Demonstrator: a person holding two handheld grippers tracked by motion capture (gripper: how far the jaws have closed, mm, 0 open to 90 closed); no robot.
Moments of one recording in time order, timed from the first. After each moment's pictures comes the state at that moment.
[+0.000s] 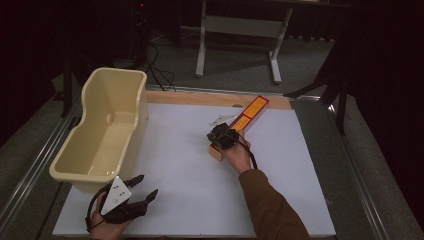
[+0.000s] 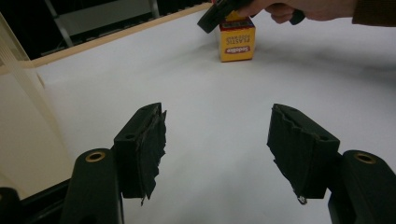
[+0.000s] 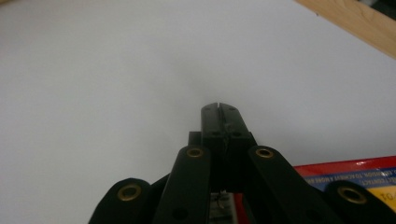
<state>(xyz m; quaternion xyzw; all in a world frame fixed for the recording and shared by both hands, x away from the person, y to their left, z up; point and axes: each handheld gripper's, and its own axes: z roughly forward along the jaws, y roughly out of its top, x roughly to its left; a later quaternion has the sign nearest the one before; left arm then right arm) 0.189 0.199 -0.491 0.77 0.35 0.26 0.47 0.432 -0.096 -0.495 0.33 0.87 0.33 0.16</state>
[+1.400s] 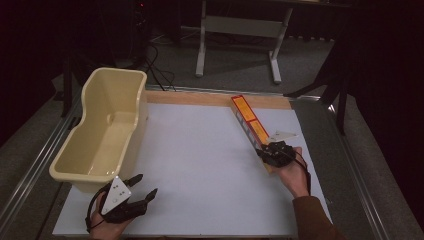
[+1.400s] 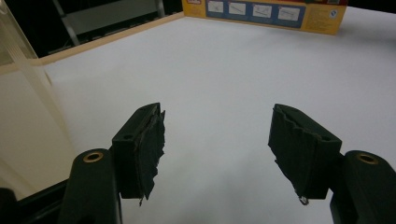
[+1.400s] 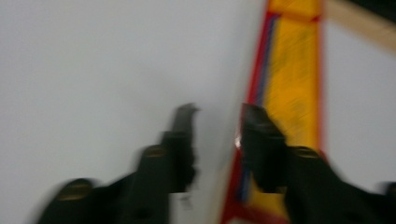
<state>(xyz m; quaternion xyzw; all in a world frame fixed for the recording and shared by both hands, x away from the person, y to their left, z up) 0.190 0.199 -0.492 0.76 0.36 0.27 0.47 0.371 -0.256 -0.476 0.37 0.84 0.32 0.21</state>
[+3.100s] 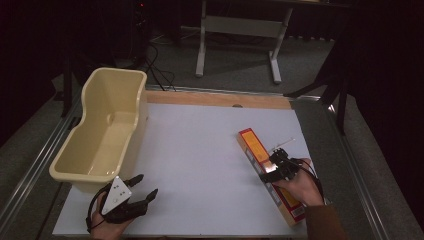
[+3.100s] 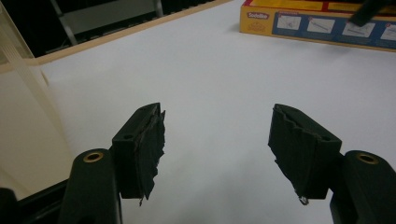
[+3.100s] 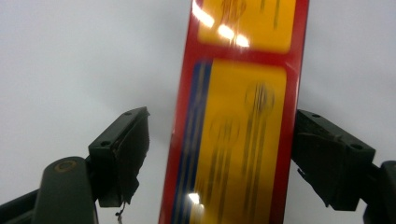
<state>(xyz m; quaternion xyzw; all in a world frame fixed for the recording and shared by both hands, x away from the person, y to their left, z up) 0.189 0.198 -0.492 0.76 0.36 0.27 0.47 0.343 -0.257 -0.475 0.46 0.87 0.15 0.09</state>
